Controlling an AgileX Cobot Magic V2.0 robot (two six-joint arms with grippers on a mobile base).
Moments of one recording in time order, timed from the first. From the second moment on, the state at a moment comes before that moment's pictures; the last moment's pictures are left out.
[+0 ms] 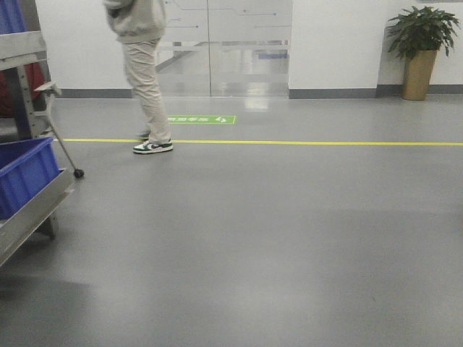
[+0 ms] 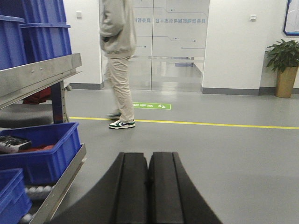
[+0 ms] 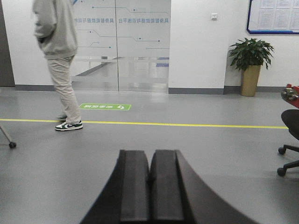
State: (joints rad) left arm 0.06 0.00 0.00 -0.03 0.00 0.05; right arm 0.03 0.00 0.00 0.06 0.00 0.00
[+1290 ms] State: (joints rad) left arm 0.06 0.00 0.00 -0.03 0.00 0.05; right arm 0.03 0.00 0.00 0.06 0.00 0.00
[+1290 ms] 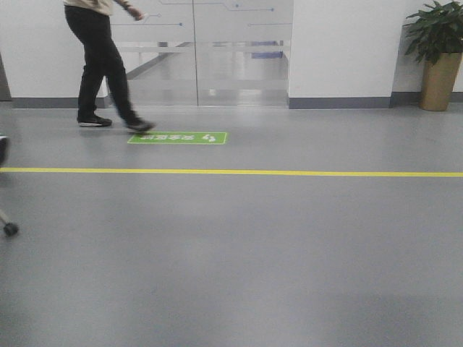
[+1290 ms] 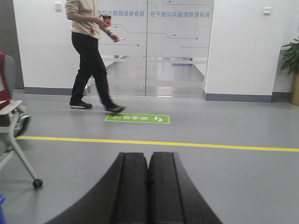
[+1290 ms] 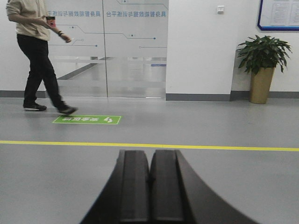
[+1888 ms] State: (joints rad) left arm 0.06 0.00 0.00 -0.03 0.00 0.05; right arm 0.03 0.00 0.00 0.06 0.00 0.00
